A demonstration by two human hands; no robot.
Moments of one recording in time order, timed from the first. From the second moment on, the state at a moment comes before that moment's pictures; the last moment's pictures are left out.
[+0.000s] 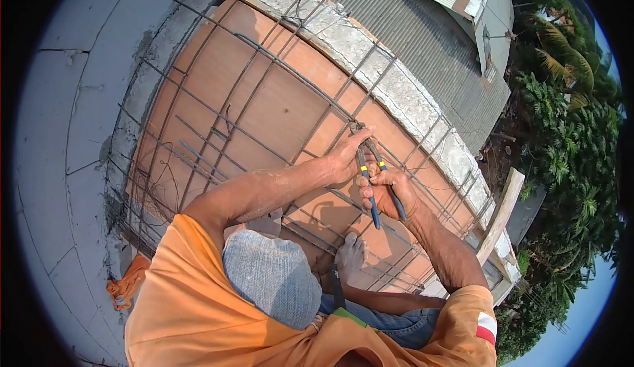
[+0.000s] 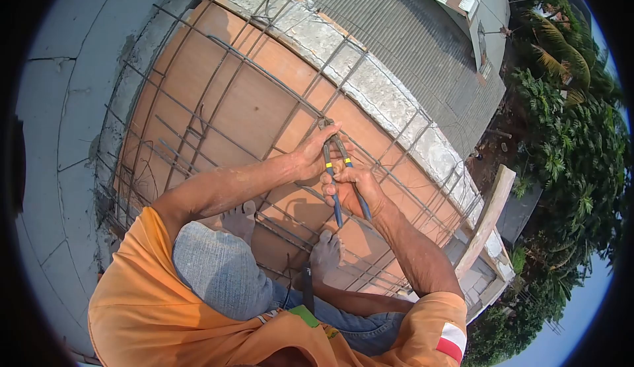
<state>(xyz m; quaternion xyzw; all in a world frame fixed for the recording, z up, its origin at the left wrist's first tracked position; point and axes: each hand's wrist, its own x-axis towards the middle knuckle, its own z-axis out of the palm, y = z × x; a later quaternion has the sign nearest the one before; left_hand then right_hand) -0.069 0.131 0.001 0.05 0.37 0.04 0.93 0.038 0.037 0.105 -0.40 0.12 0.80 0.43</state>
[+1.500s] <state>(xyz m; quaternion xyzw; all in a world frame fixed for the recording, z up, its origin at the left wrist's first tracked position) -0.062 0.122 0.014 -0.04 0.32 0.05 0.94 0.012 -0.016 0.114 -0.30 0.27 0.79 0.46</state>
